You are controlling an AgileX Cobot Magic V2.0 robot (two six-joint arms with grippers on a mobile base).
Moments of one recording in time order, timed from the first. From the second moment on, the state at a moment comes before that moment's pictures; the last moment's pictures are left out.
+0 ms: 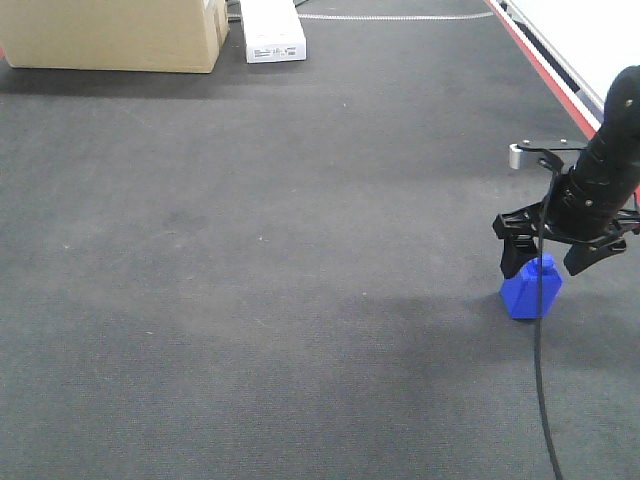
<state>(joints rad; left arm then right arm) -0.01 0.03 0.03 0.01 0.10 -0.04 -0.03 1.93 -1.56 0.12 1.21 -0.21</state>
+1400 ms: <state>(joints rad) -0.01 0.03 0.03 0.01 0.10 -0.04 -0.03 1.92 -1.59 0.09 1.22 -0.19</state>
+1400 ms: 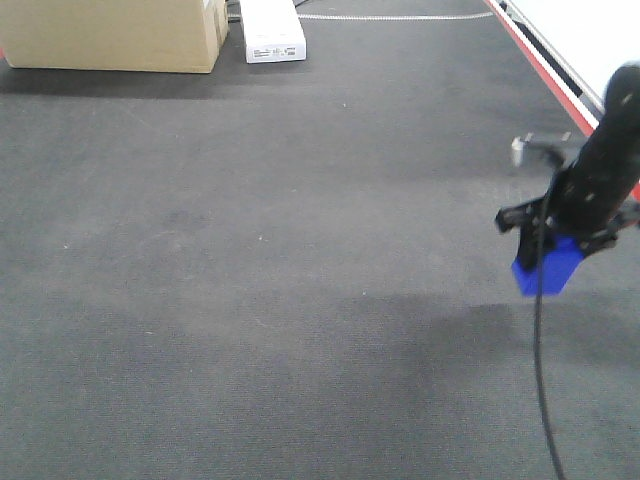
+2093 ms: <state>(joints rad) -0.01 0.03 0.03 0.01 0.10 -0.04 -0.03 1.26 -1.09 0.07 1.25 -0.19</state>
